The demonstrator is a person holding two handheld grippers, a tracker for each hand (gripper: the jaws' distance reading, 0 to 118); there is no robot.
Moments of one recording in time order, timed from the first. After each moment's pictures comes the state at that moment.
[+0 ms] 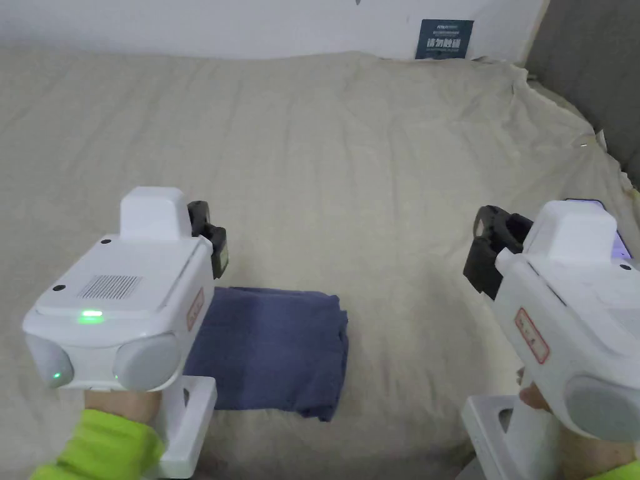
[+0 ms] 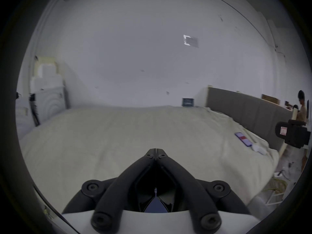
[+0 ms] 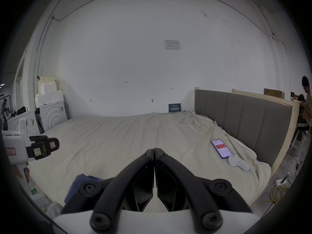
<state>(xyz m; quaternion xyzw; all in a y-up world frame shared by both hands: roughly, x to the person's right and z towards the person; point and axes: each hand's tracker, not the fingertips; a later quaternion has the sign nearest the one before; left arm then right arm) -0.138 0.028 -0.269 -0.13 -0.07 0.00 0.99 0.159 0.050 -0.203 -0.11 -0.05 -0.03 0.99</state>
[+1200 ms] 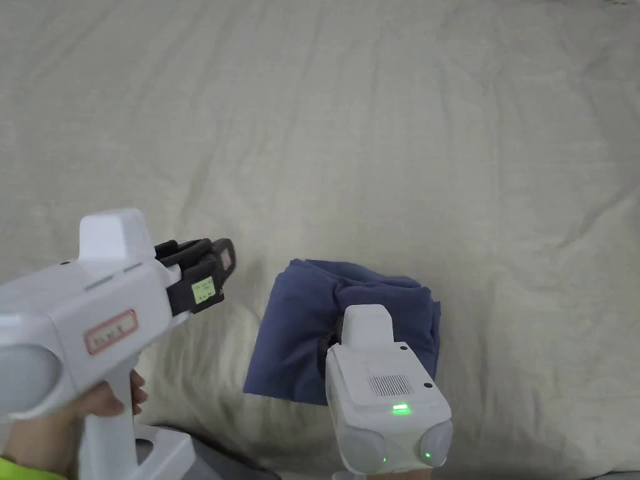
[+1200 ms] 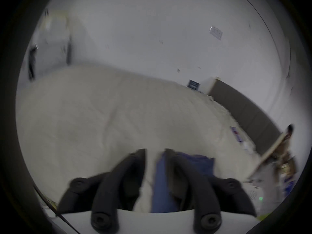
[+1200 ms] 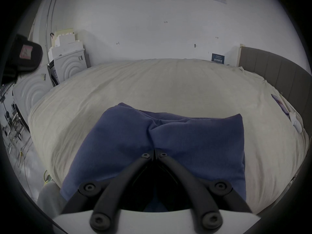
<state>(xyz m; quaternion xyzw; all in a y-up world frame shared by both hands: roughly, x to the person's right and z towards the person) -0.268 -0.021 -0.319 -0.33 -0.18 0.17 0.91 -0.025 -0.149 -0.297 -0.32 0.05 -0.02 0.94</state>
